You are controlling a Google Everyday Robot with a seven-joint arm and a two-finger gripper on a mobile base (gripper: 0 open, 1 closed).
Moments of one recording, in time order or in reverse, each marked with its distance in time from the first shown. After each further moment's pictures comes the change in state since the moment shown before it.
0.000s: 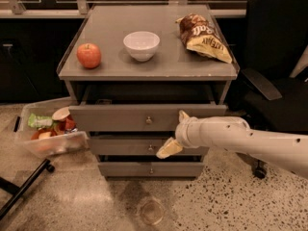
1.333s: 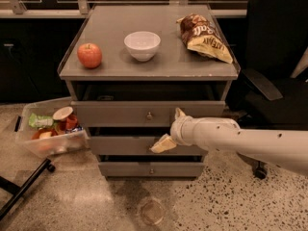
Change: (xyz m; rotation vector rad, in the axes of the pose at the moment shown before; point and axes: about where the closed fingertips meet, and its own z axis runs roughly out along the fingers) arm -0.009 -0.014 0.029 0.059 -0.047 0.019
